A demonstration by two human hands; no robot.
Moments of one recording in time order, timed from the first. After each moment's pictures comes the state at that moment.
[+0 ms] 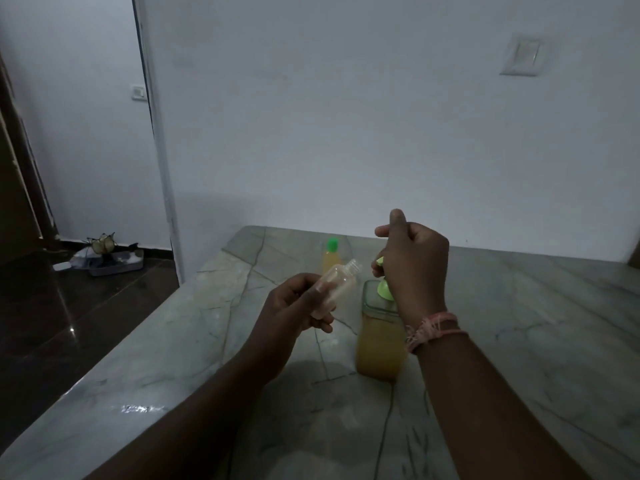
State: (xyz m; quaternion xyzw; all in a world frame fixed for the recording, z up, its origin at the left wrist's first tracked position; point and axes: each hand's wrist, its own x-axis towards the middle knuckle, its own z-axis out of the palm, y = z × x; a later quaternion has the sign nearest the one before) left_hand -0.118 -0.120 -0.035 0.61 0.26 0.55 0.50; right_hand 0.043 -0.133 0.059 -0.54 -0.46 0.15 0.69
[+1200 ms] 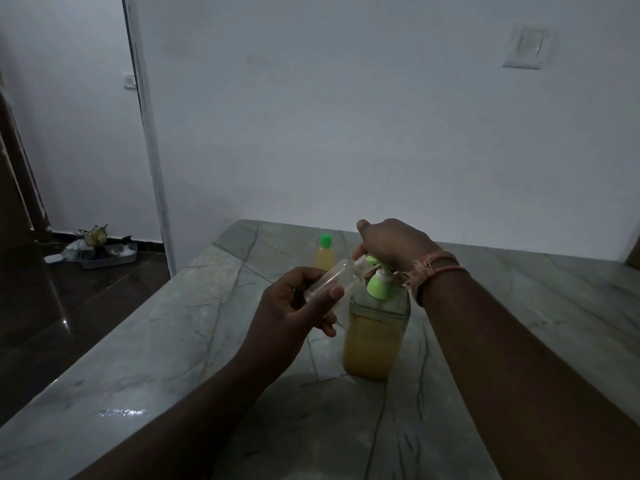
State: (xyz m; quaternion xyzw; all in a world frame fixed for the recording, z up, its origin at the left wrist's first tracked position) left_hand -0.102 -0.125 -0.031 0.65 0.28 0.58 0.41; right_hand 0.058 -0.091 0.095 -0.72 -0.64 0.16 0.23
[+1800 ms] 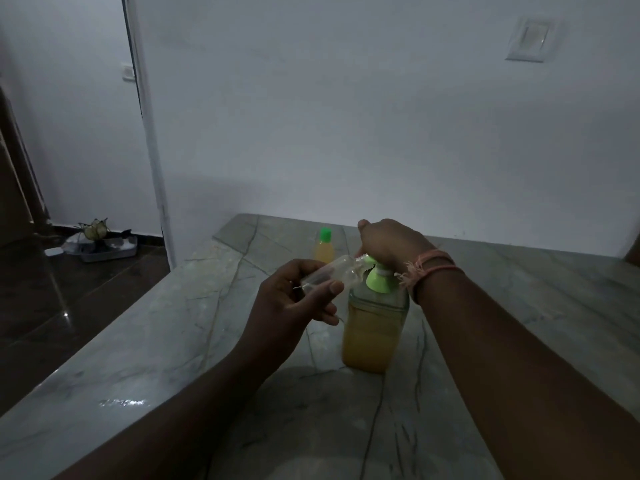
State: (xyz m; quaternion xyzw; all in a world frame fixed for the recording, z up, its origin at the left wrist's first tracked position) left_hand -0.103 -0.123 -0.033 0.63 0.26 0.59 0.43; right_hand 0.056 -0.087 0.087 -0.72 -0.66 0.12 0.18
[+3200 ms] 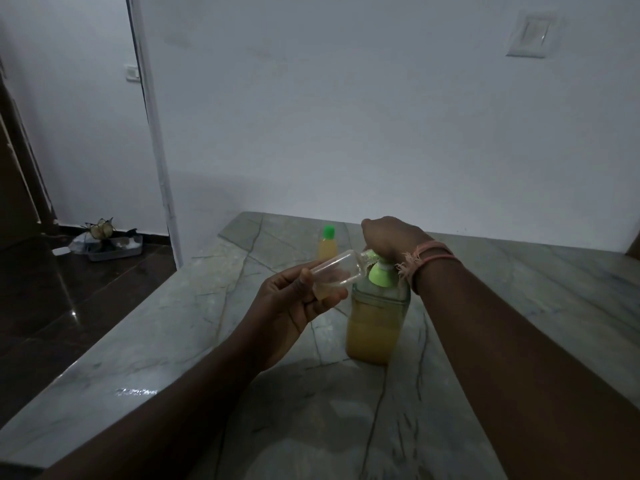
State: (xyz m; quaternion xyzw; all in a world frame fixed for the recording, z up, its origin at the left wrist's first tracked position) left_hand -0.120 -0.123 -0.031 0.53 0.10 0.52 0.66; right_hand 0.052 -0.098 0.092 -0.73 -0.65 0.12 0.16
